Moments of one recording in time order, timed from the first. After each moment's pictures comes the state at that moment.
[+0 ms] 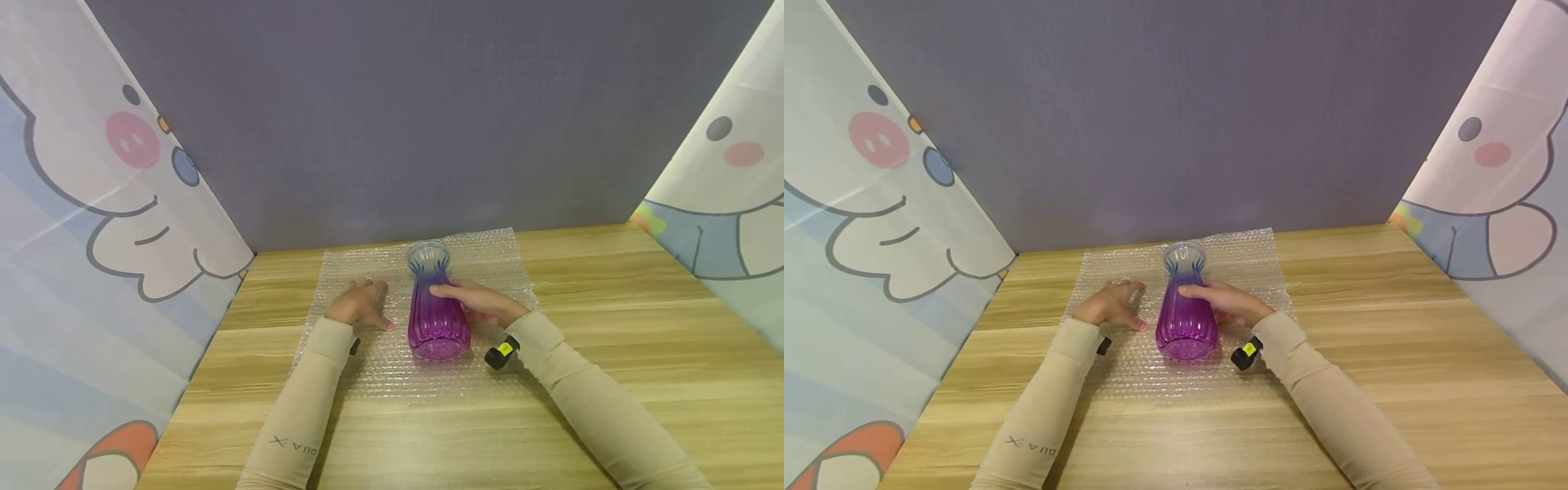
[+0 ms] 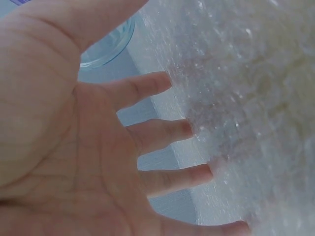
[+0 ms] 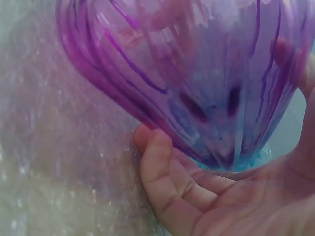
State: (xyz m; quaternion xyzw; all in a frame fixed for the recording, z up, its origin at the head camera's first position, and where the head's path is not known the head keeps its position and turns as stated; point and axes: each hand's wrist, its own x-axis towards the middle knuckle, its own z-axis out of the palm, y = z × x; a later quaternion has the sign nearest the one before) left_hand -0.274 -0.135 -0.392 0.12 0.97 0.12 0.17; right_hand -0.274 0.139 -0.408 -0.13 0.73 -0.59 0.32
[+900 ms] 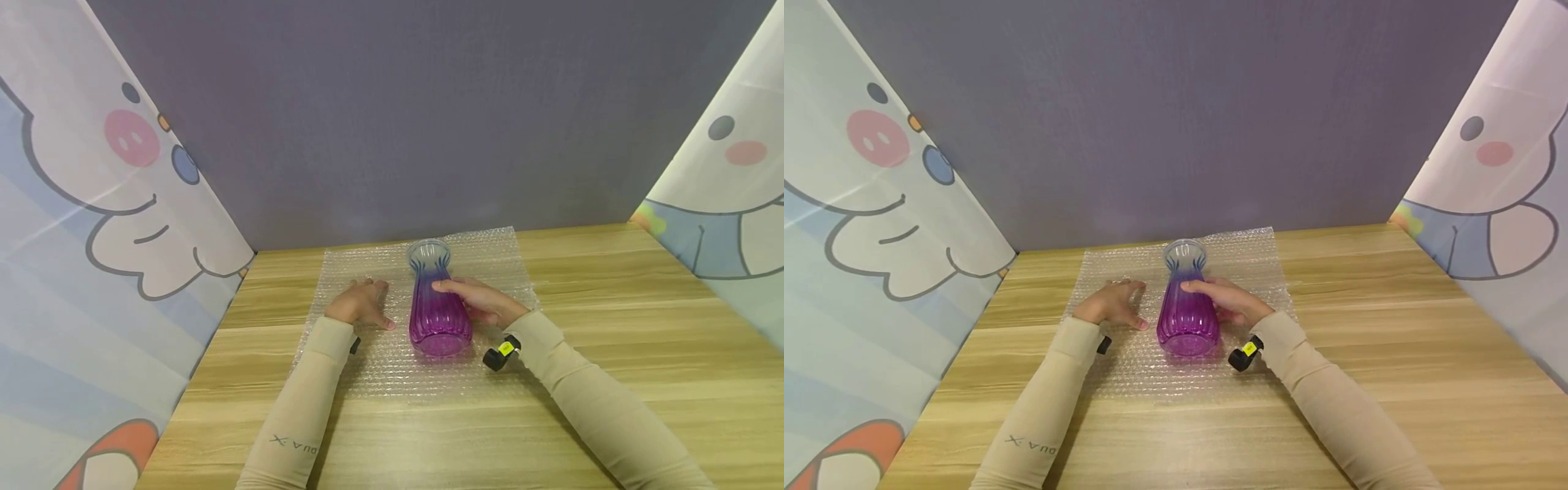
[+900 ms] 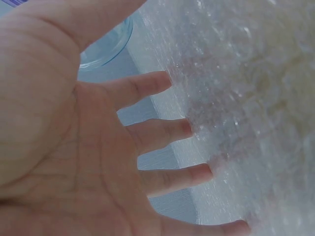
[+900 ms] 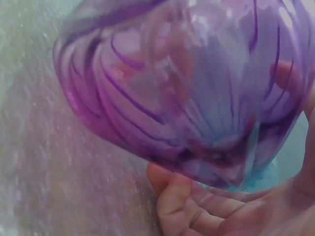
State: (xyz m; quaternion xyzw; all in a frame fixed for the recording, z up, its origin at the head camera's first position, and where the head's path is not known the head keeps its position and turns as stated) left_hand -0.275 -0.135 -0.391 0.11 0.97 0.13 0.17; right_hand -0.274 0.135 -0.409 -0.08 0.70 -0.64 0.31
